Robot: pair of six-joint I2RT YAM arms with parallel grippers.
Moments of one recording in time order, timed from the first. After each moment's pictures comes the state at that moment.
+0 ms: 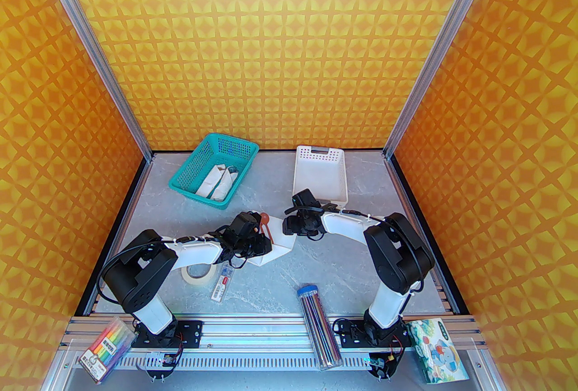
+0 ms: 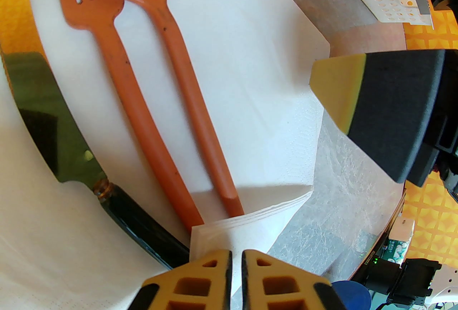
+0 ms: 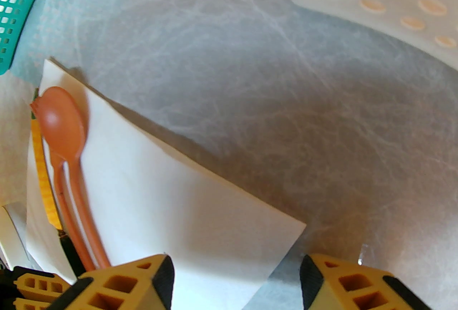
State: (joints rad) left arm -0.73 1.68 0.75 0.09 0.31 -0.86; right arm 0.51 1.79 1.02 -0.37 -0.10 0.45
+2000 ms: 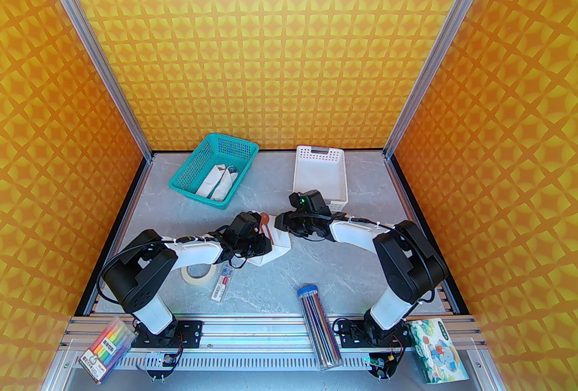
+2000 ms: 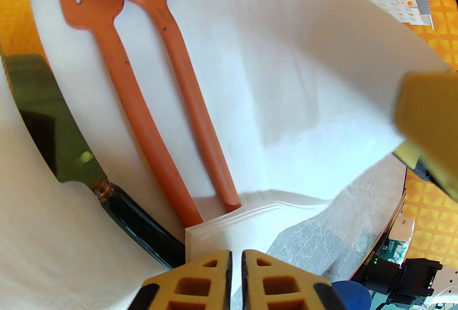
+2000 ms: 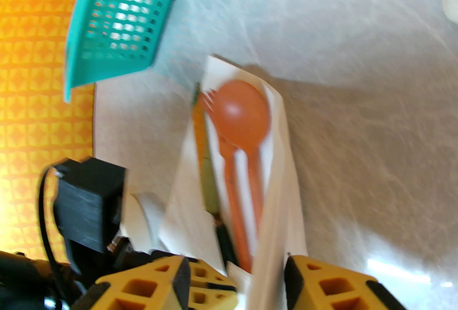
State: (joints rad) left arm -0.73 1.68 0.75 0.09 0.31 -0.86; right arm 0.48 1.69 0.87 -0.05 -0.50 0.68
